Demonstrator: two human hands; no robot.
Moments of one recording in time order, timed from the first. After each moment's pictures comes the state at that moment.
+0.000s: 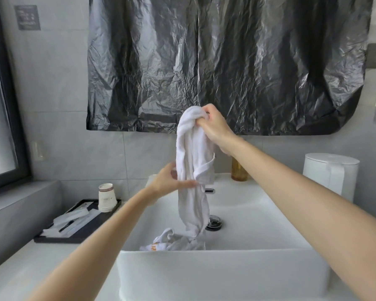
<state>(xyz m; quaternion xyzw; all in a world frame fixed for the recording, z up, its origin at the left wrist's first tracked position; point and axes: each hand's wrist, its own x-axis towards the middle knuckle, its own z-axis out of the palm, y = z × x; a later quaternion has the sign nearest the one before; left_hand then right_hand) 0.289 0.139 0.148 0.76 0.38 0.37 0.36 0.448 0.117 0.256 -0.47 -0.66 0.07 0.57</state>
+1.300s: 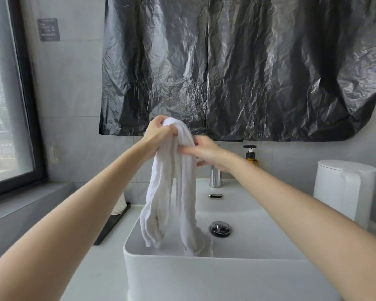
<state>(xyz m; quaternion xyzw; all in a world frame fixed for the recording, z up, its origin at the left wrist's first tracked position) 0.269 0.159 0.259 0.66 0.38 0.57 0.31 0.417 0.116 0.230 -0.49 -0.69 0.29 0.45</state>
